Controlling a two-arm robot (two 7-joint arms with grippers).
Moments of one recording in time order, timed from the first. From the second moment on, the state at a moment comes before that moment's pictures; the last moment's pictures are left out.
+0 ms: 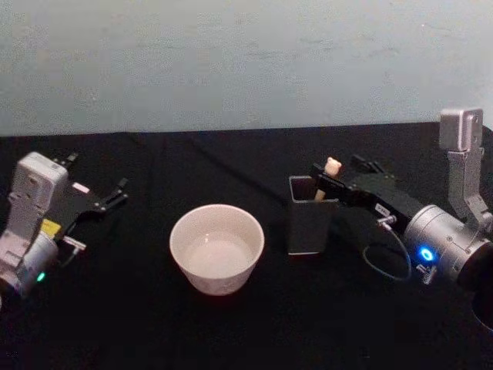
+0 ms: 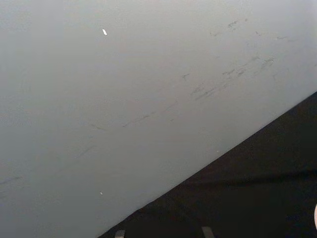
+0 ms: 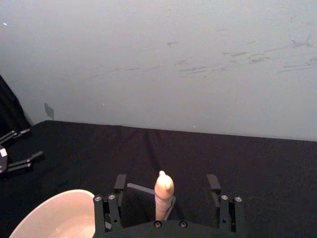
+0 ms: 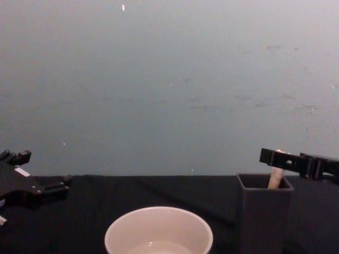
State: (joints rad) left arm -0.20 0.60 0.45 -1.41 -0.25 -0.12 0.03; right arm 0.14 0.42 -0.30 -1.60 0.63 0.21 0.21
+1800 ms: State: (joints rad) left arm -0.20 0.60 0.45 -1.41 -0.25 -0.12 0.03; right arm 0.09 0.28 -0.22 -1.52 0.26 0.05 -0.10
